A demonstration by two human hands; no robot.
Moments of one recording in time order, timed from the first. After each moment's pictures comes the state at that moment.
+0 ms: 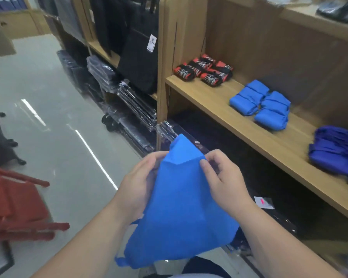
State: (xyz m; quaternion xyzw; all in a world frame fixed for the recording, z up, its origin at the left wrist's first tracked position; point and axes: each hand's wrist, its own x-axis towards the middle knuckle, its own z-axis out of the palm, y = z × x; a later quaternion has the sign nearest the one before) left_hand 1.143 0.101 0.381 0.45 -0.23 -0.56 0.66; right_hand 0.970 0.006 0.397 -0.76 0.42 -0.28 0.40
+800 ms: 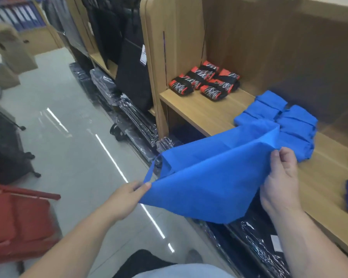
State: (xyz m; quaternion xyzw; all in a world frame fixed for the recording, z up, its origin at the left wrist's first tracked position) left_hand 1.217 -0.023 0.304 0.82 -0.31 -0.42 0.24; right_hand 0.932 -0.202 0.361 -0.42 0.40 -0.57 0.58
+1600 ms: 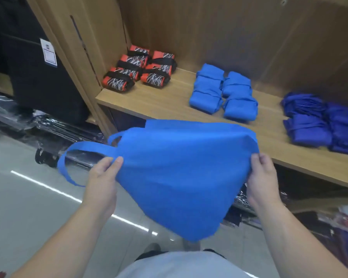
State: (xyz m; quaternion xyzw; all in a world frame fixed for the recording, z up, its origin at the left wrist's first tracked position) left_hand 1.263 -0.122 0.314 0.60 -0.29 -0.50 0.56; right_hand 0.932 -0.144 0.316 -0.27 0.63 -0.59 0.42
